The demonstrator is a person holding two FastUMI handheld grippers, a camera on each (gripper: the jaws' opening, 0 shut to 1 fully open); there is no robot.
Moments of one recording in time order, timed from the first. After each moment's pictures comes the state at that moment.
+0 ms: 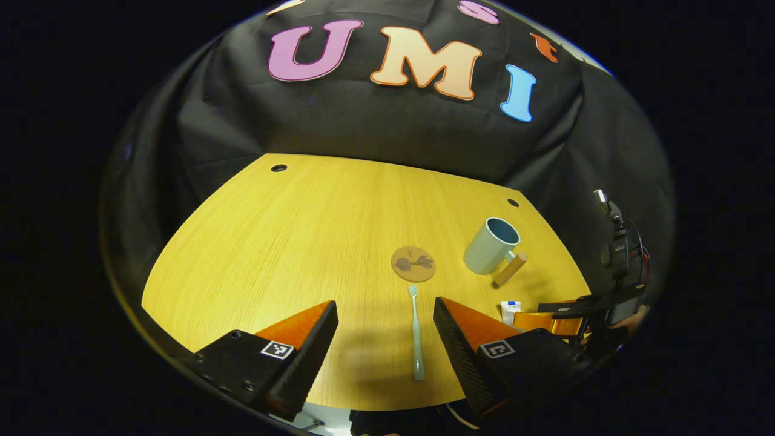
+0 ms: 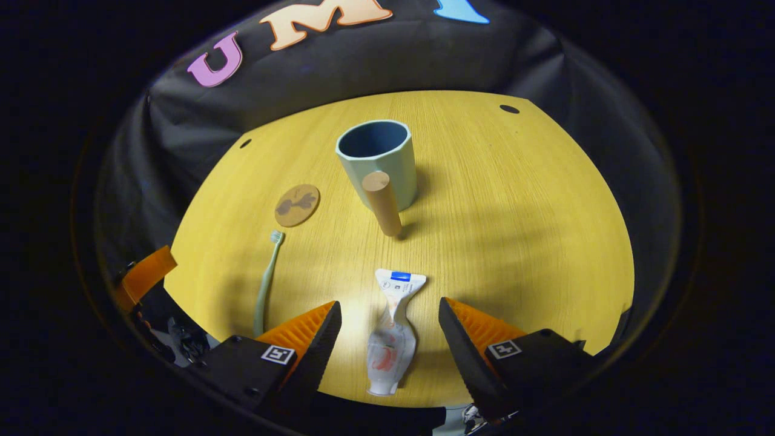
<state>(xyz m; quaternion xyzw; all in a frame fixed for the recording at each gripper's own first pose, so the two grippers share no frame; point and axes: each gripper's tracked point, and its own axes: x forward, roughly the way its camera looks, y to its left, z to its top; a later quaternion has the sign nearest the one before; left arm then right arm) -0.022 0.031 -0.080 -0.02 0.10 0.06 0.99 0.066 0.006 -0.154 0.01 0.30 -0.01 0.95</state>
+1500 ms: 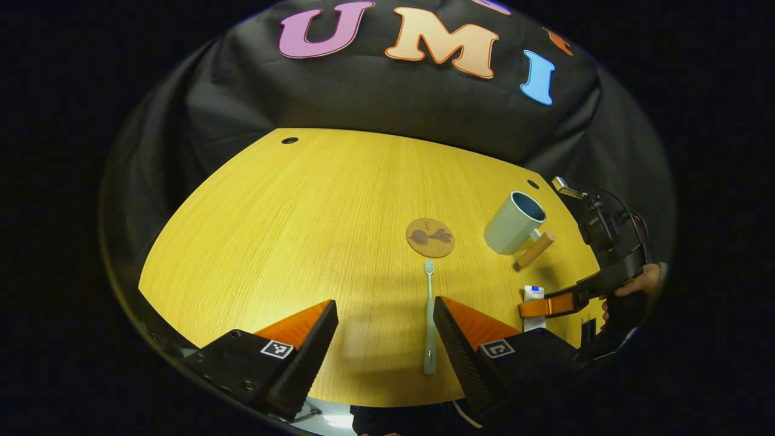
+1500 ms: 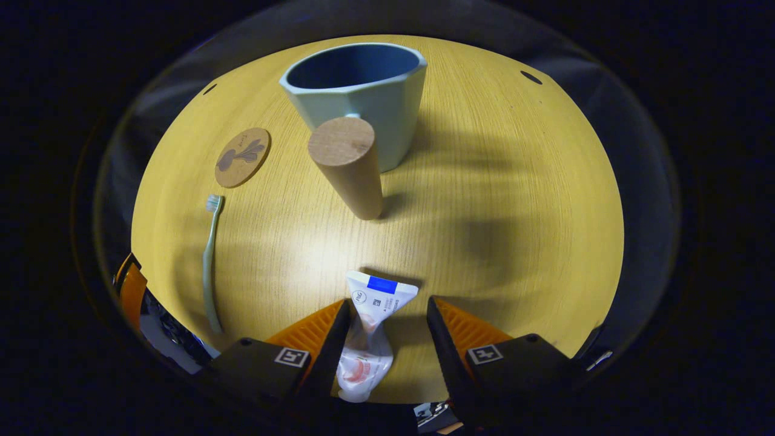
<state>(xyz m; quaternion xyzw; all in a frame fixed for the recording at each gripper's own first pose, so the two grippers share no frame) -0.005 0.034 -0.124 -0.03 0.16 0.09 0.98 0.091 -0.017 -0.188 -0.06 0.45 -0.07 0.89</state>
